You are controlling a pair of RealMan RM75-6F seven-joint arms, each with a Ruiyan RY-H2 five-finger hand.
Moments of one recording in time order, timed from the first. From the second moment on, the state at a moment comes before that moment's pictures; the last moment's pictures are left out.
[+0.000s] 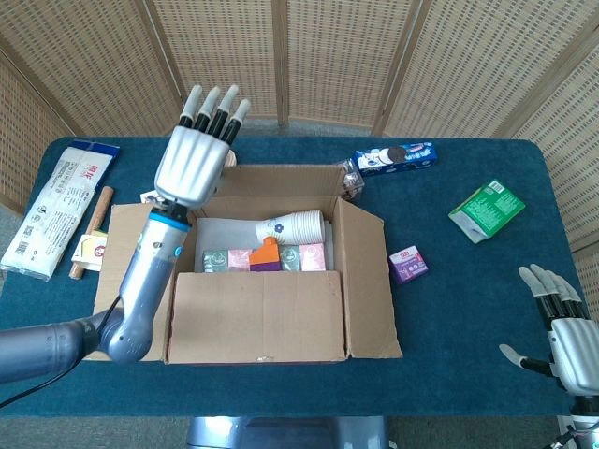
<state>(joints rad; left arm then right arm) -1.09 -1.29 -0.39 -1.71 0.80 1.26 1.00 0.03 -0.96 0.04 -1.81 -1.59 1.54 0.13</state>
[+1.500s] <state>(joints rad) -1.08 -1.19 -0.37 -1.85 0.30 1.10 1.01 0.04 -0.95 0.04 -1.82 -1.57 1.52 0.13</state>
